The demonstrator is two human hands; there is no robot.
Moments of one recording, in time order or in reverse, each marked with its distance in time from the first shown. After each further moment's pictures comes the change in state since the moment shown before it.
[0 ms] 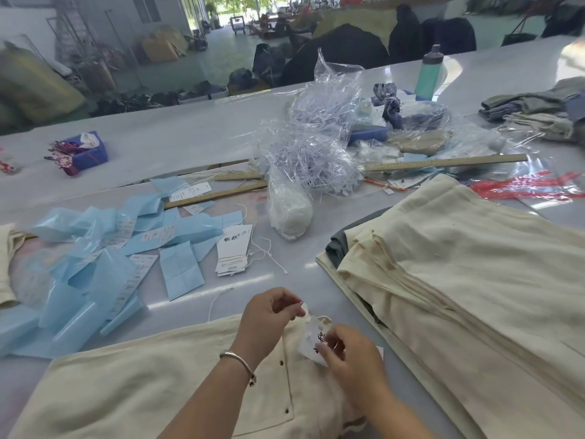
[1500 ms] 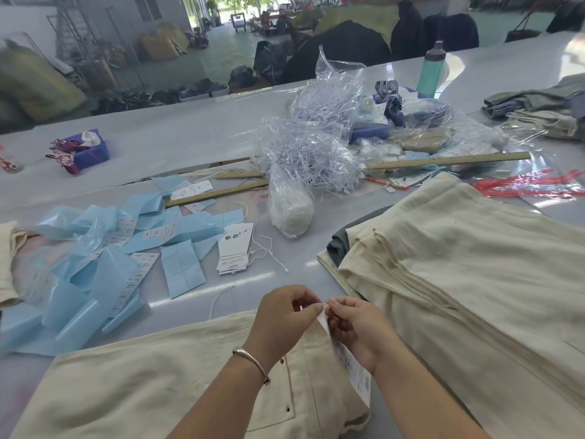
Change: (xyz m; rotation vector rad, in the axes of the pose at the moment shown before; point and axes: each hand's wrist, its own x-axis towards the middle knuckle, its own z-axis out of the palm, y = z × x) left_hand -0.011 0.035 0.014 0.300 -0.022 0.154; right_hand 0.038 -0.040 -0.039 1.101 -0.182 0.580
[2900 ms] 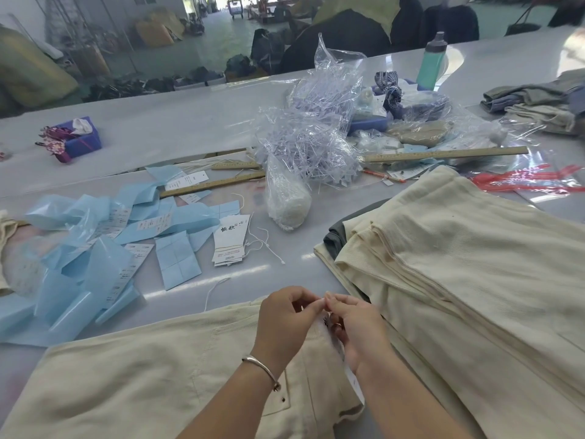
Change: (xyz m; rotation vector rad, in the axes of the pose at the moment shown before) left_hand -0.009 -0.012 0.024 -0.117 0.124 -0.041; right_hand -0.015 0.004 0.018 0.069 0.236 -0.005
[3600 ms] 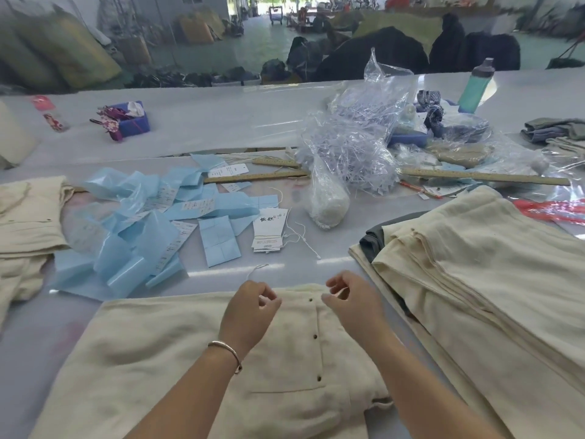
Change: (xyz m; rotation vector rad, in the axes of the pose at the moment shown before) left_hand -0.021 -0.078 -0.102 0.268 0.112 -0.143; right_hand -0.001 0.021 0.043 -1.048 -0.084 -0.613
